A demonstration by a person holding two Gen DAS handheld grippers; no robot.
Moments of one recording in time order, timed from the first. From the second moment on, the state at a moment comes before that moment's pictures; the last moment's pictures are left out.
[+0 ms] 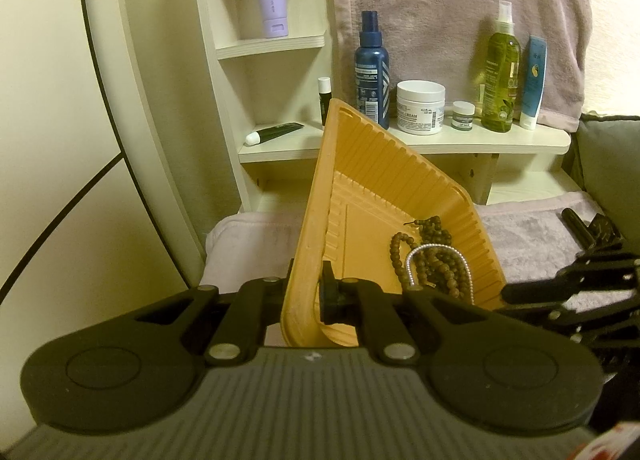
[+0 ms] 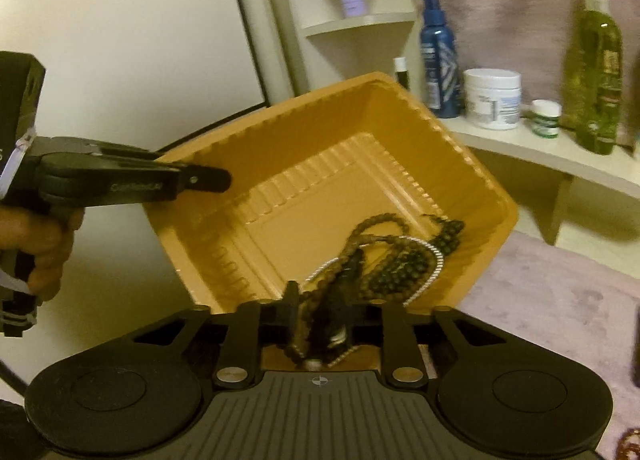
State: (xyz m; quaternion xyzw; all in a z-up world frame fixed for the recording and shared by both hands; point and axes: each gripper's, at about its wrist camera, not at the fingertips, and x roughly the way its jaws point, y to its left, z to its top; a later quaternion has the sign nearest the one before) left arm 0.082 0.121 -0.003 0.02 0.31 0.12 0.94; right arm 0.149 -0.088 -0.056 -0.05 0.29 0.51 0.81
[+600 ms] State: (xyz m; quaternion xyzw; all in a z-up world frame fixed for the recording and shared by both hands) left arm 0.083 0.119 -0.003 0.02 0.31 0.12 0.94; right arm 0.168 -0.226 -0.070 0.02 0.32 0.21 0.92
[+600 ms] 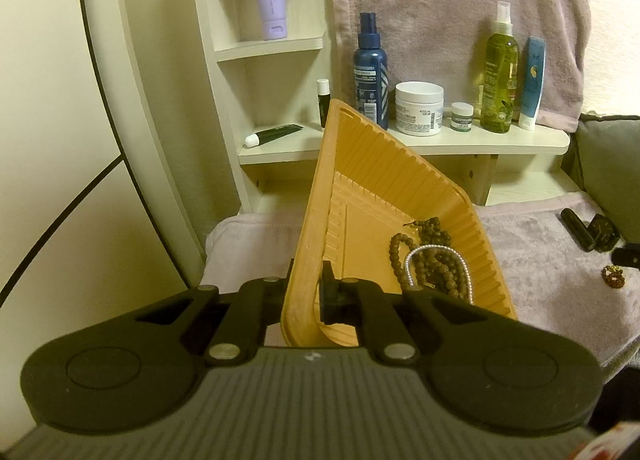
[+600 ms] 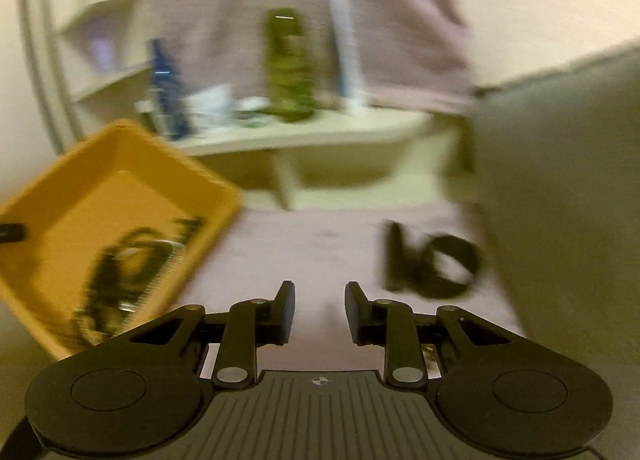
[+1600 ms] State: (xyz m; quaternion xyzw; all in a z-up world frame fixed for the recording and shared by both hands) left arm 0.083 0.118 -0.003 0.02 0.31 0.12 0.94; right arm 0.196 -0.239 -0.108 -0.03 0.35 0.16 0.92
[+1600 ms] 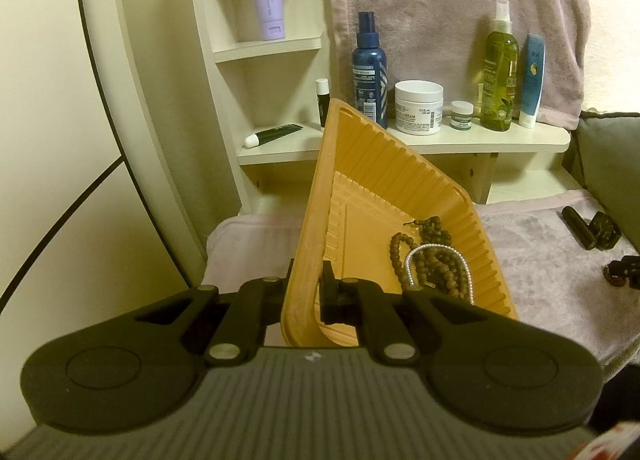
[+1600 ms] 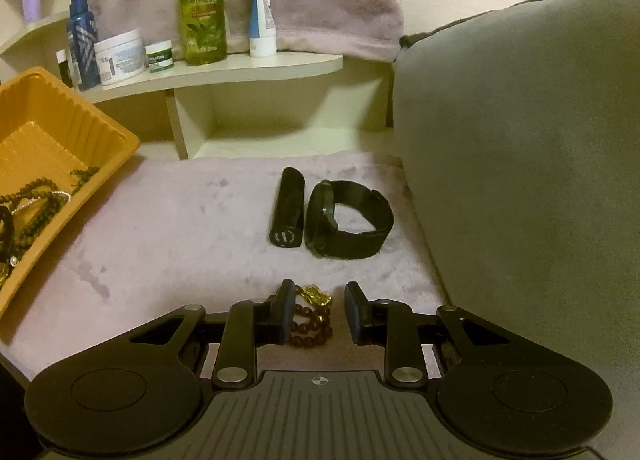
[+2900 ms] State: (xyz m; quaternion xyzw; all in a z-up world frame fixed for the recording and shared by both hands) left arm 0.081 0.120 -0.003 0.01 0.31 0.12 0.94; right arm 0.181 -0.079 -0.007 -0.02 0.24 0.39 0.89
